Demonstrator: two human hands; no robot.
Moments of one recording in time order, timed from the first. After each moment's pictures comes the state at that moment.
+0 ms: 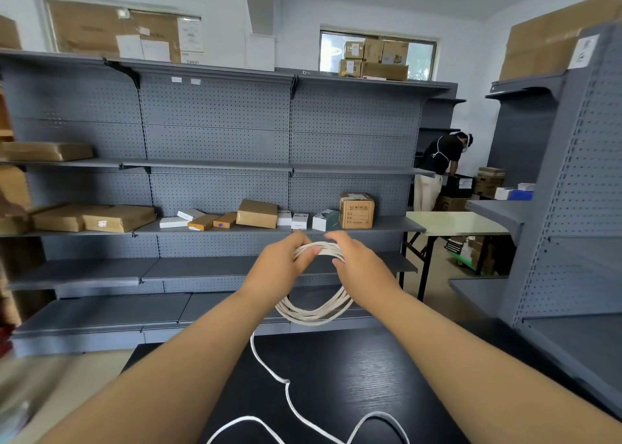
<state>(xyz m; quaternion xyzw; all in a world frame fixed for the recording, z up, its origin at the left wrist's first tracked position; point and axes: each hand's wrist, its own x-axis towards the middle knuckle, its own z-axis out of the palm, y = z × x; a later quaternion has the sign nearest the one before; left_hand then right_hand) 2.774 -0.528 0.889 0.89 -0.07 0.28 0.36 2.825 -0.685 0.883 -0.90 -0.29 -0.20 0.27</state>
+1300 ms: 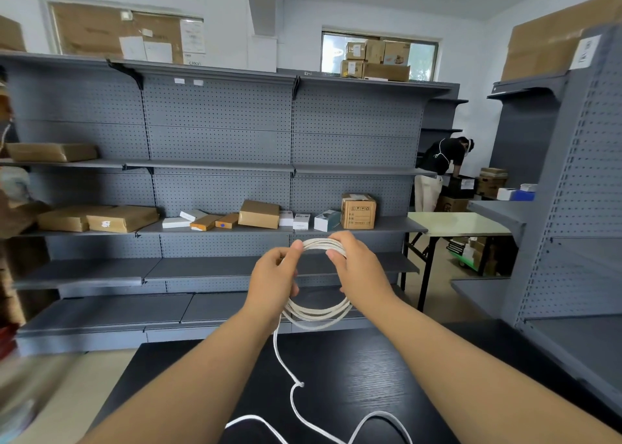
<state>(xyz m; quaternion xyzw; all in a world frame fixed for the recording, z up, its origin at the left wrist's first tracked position) 2.763 -0.540 0.869 0.71 0.04 0.28 0.65 2.804 -0.676 0.885 -0.85 -0.26 -0.19 0.41</state>
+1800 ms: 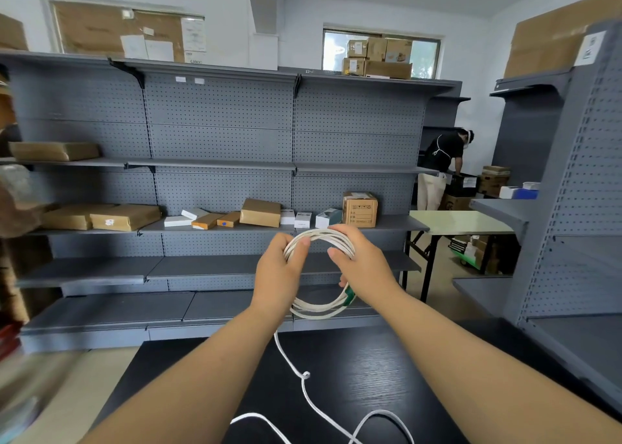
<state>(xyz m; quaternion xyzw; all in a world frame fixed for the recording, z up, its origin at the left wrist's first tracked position) 2.766 -0.543 0.871 0.75 0.00 0.37 0.54 2.809 -0.682 0.890 -0.81 -0.27 -0.14 0.49</state>
